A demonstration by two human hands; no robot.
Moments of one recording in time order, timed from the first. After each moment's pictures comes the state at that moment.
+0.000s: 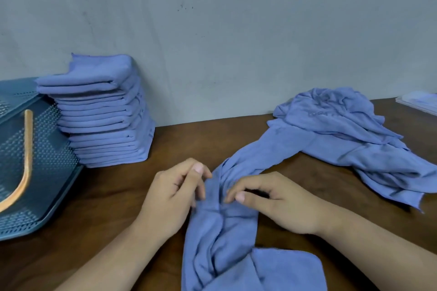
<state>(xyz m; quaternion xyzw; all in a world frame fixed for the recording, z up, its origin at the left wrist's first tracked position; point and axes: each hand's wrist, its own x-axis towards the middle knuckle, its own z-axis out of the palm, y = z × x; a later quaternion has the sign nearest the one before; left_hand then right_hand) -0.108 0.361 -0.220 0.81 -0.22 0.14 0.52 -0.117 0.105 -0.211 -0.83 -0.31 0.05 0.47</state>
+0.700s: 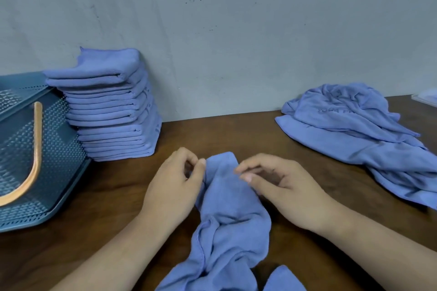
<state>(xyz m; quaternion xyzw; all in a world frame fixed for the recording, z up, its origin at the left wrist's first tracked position) -0.090 0.366 -0.231 0.90 -0.08 0.17 0.40 -0.120 0.111 -0.215 -0.80 -0.24 -0.06 0.55</state>
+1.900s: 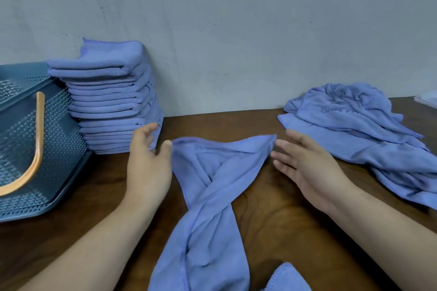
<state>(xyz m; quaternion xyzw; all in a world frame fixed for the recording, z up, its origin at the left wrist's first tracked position) -0.068 0.393 -0.226 0.78 0.05 0.25 0.58 -0.092 0.095 -0.207 -0.58 0.11 -0.02 0.81</state>
